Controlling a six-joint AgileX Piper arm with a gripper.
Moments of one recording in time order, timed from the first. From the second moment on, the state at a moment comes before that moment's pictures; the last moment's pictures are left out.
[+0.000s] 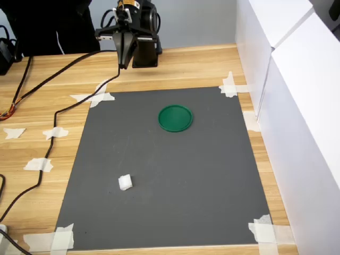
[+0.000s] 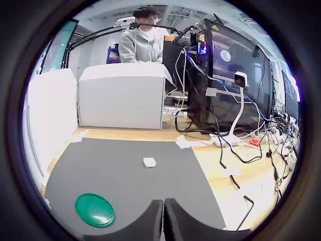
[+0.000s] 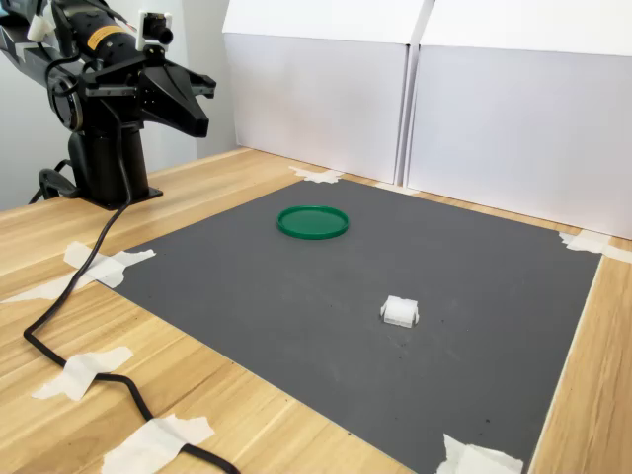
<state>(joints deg) -4.5 13.3 -4.5 4.7 8.6 -10.2</state>
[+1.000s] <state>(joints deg) -4.5 77.6 -60.1 0.7 54.3 -16.5</state>
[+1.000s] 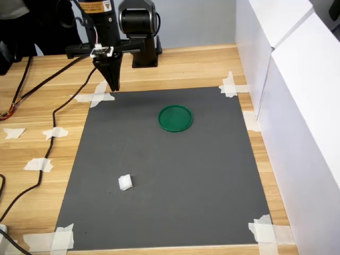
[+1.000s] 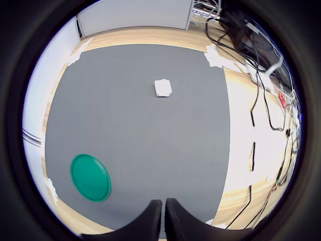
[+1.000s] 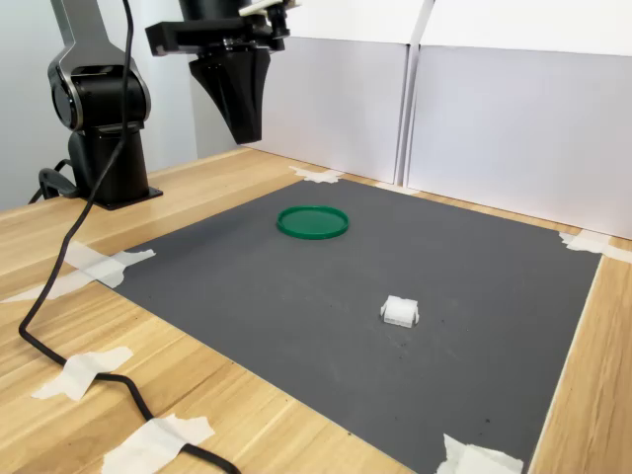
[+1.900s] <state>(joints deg) -4.5 116.4 -93.2 6.0 61.1 -26.7</state>
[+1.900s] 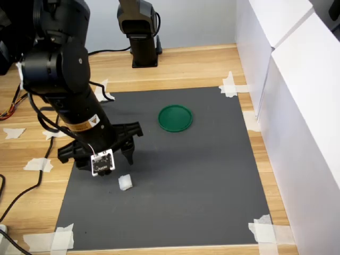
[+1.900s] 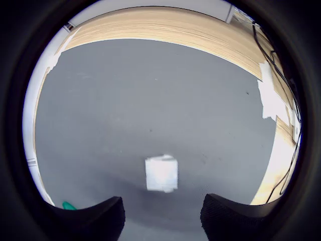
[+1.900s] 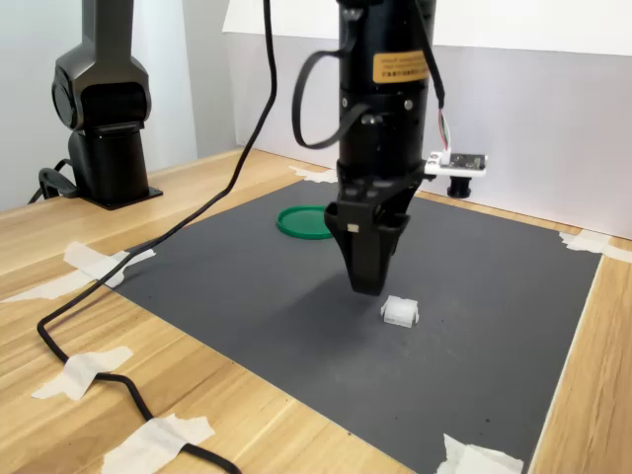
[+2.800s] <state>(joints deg) -4.5 122.3 -96.2 8.1 61.8 -27.4</state>
